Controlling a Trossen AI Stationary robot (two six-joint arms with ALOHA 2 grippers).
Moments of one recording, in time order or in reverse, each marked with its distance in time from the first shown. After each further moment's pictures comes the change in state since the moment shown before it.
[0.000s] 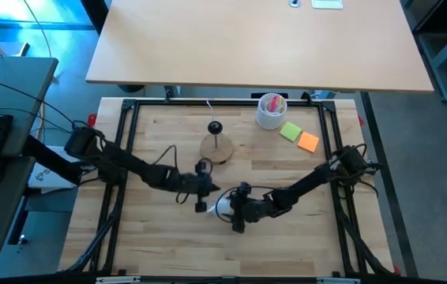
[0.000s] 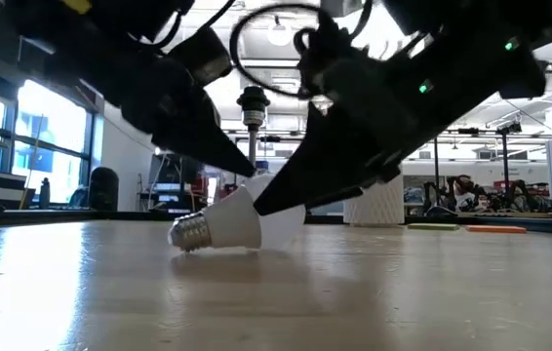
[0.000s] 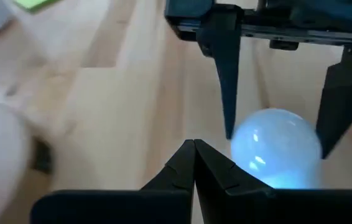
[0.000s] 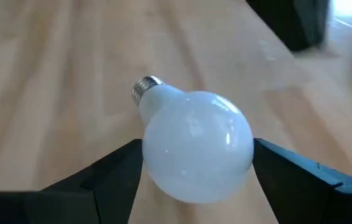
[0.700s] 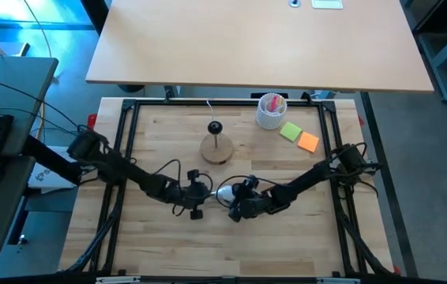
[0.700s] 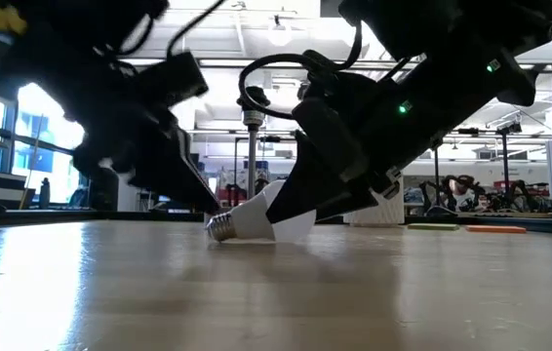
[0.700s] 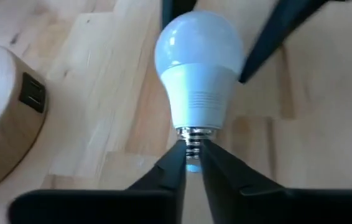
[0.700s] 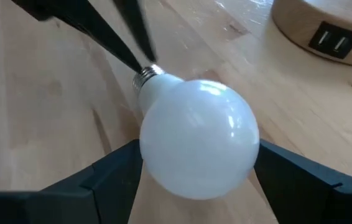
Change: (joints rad) left arm -0.112 0.090 -0.001 -0.086 -0.196 -0.110; right arm -0.028 -0.001 0.000 -0.118 0.150 0.214
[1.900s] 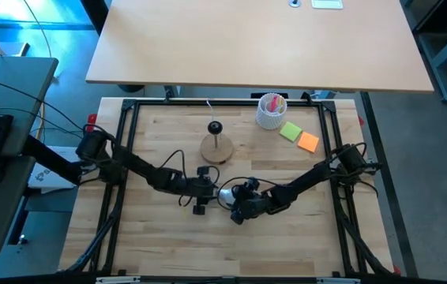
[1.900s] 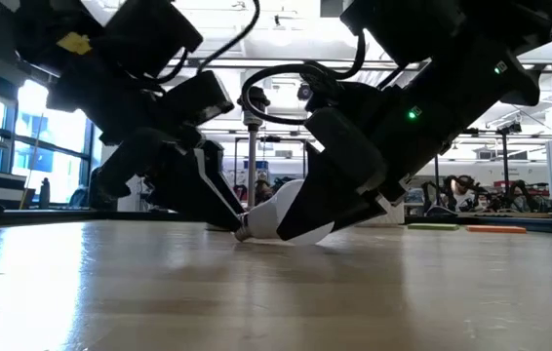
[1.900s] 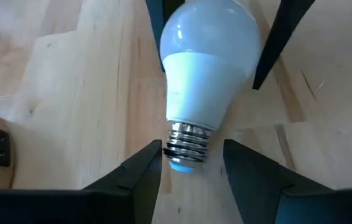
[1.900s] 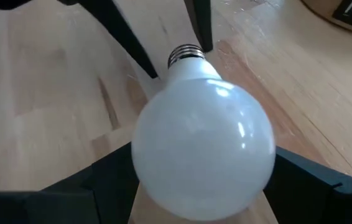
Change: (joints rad) left arm 0.126 0.051 0.000 0.120 0.250 0.250; right arm 0.000 0.000 -0.001 -0.046 -0.077 0.004
